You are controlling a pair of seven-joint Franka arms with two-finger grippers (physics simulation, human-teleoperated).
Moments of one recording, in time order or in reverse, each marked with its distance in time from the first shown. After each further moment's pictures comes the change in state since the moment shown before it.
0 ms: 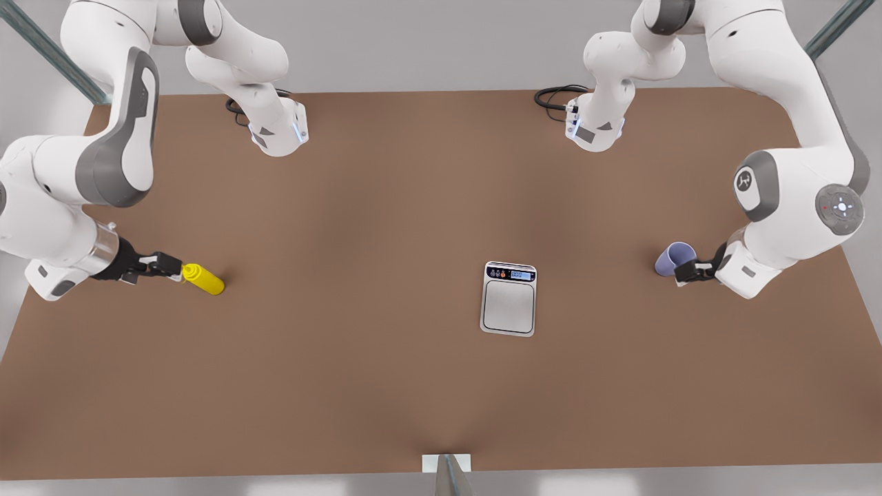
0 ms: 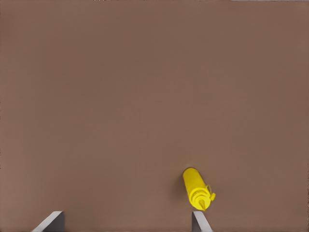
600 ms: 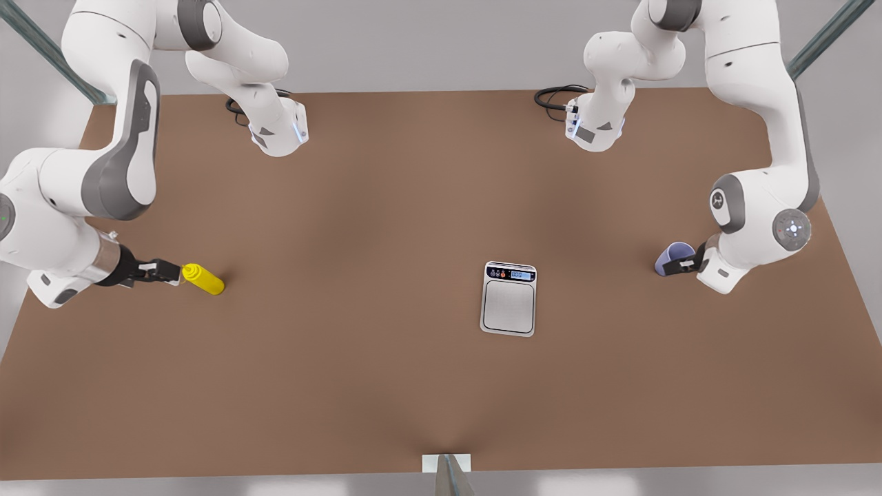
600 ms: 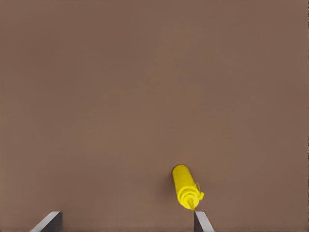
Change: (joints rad) left arm 0.001 -0.050 0.078 -0.430 0.015 0.248 -0.038; right arm -0.012 0.029 -0.002 -0.006 -0.036 0.005 -0.002
